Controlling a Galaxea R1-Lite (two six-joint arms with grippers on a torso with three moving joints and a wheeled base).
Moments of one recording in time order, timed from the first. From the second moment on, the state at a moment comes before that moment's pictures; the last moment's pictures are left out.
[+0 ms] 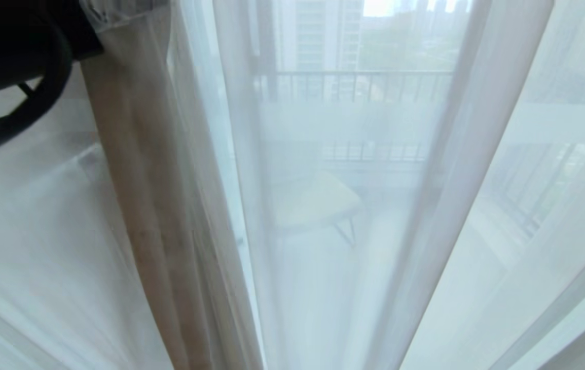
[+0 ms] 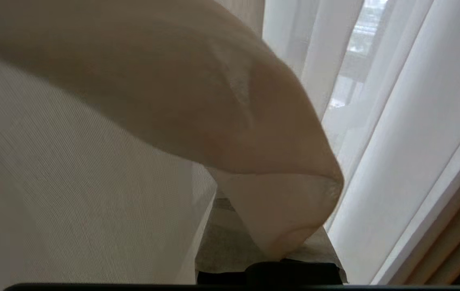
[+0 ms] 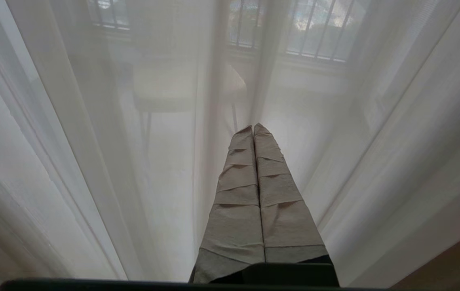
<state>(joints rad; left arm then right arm) -0.56 1.29 -1.20 -0.28 -0.11 -0.13 0.00 0.00 0.00 0.00 0.07 -0.10</state>
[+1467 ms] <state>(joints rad) -0.82 1.64 -1.31 -0.37 -0.10 -0.12 0.00 0.00 0.00 0.00 0.07 -0.10</state>
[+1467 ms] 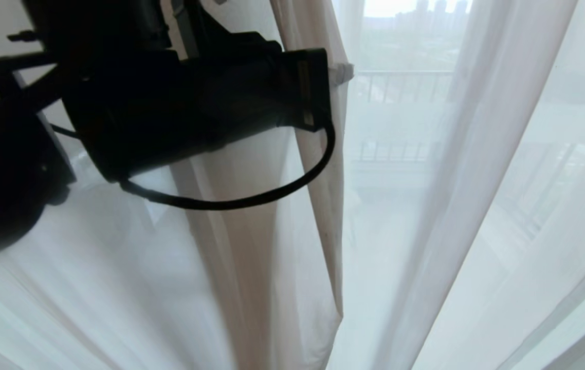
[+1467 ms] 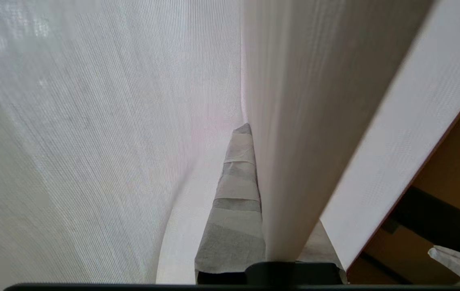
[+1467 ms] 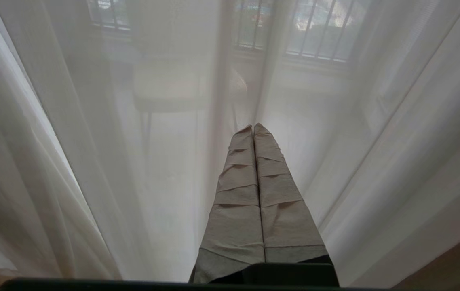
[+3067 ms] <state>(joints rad) -0.49 1.21 -0.97 -0.36 0.19 -0.08 0.00 0.00 0.00 0.00 0.07 -0.10</state>
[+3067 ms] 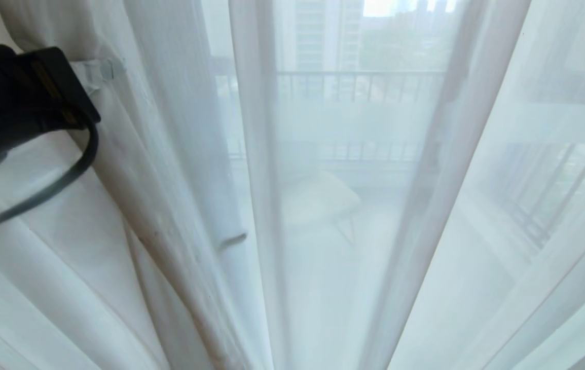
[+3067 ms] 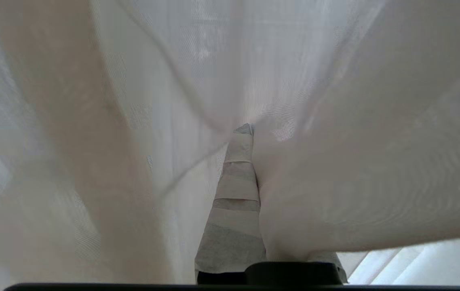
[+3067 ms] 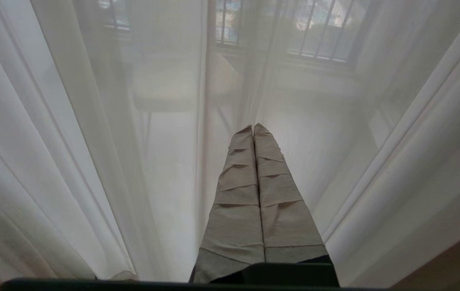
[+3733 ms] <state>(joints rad) -0.45 1.14 -0.85 -0.37 0.19 -0.09 0.00 0.00 0.00 0.00 0.07 -0.10</state>
